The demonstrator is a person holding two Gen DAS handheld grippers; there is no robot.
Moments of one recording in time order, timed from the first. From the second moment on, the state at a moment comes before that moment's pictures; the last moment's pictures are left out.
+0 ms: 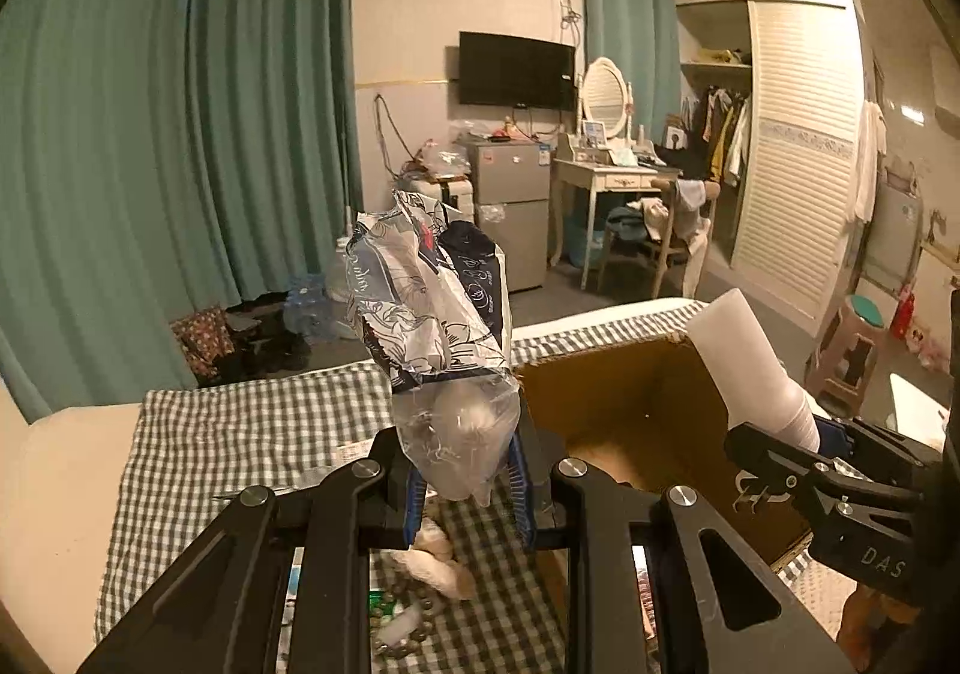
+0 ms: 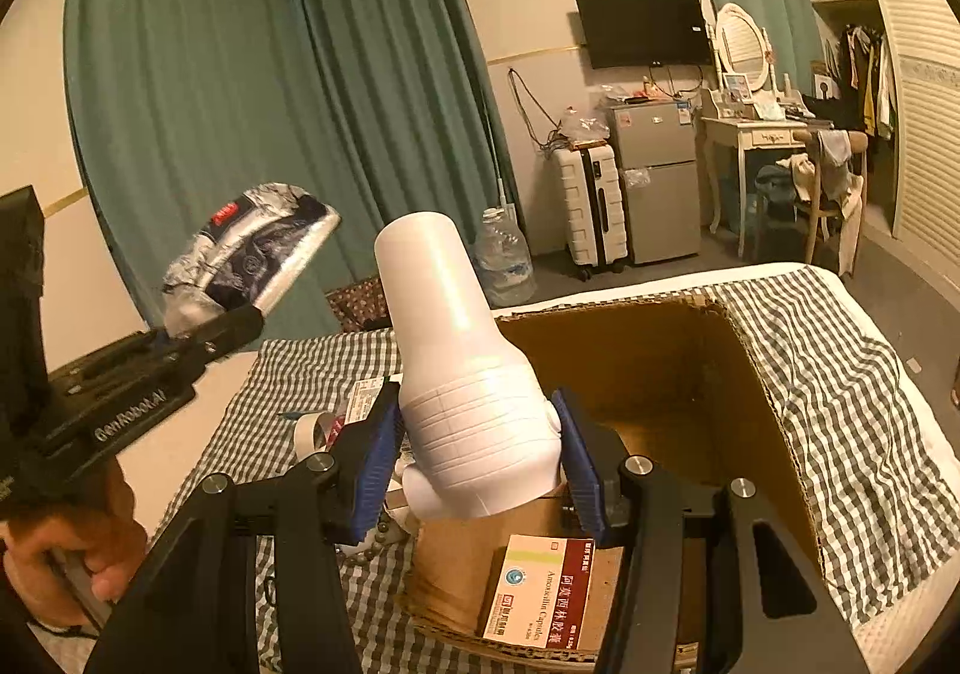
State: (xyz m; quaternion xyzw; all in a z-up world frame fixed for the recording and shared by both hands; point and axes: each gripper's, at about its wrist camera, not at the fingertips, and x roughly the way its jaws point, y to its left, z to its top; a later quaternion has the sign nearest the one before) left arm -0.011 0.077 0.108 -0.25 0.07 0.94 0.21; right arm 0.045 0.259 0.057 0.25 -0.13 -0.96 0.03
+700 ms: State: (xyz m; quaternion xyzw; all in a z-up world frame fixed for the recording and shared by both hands) left arm -0.041 0.148 0.044 -0.33 0.11 0.91 0.25; right arm 0.023 0.307 0.011 0.32 -0.15 -0.94 -0.02
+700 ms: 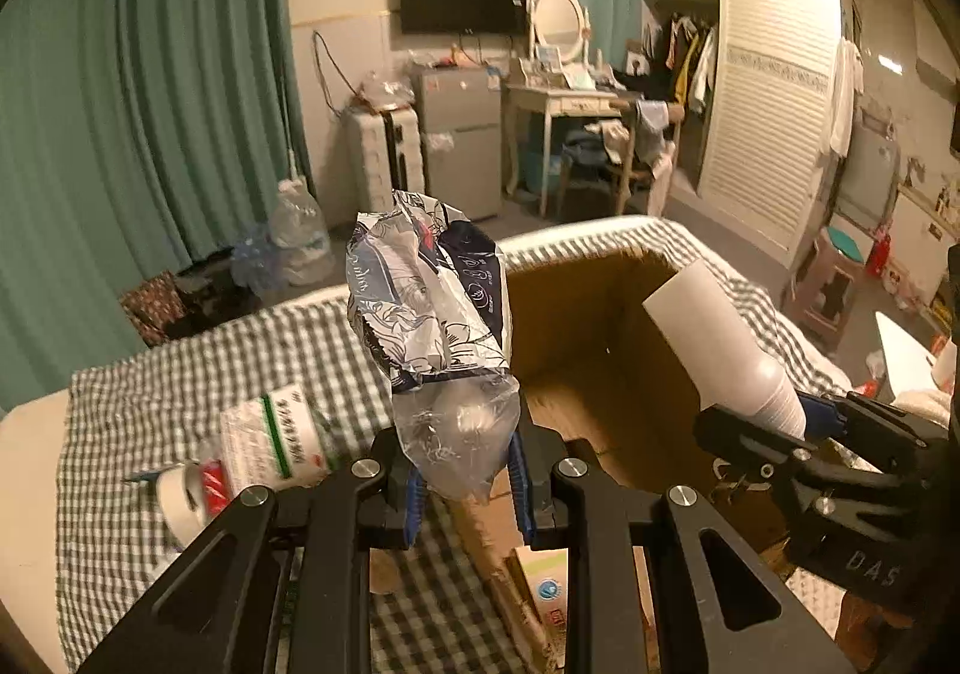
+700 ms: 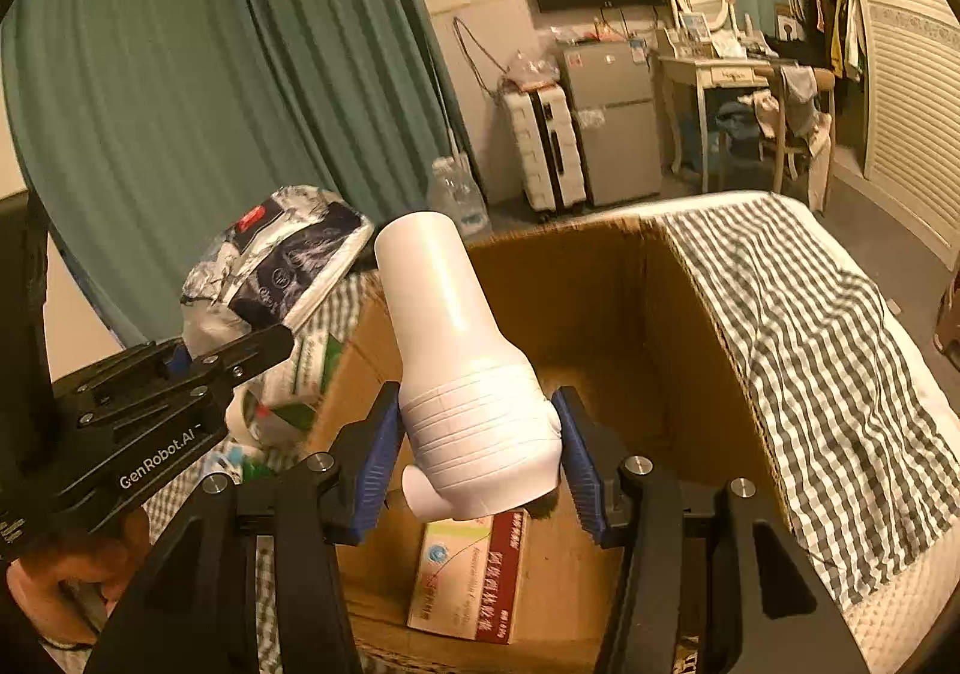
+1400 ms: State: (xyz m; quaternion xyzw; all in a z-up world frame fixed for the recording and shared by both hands) left arm -0.043 0.191 -0.009 -0.38 0.18 0.87 0.27; right arm 0.005 0.322 -0.053 0.46 -0.13 -0.88 -0.06
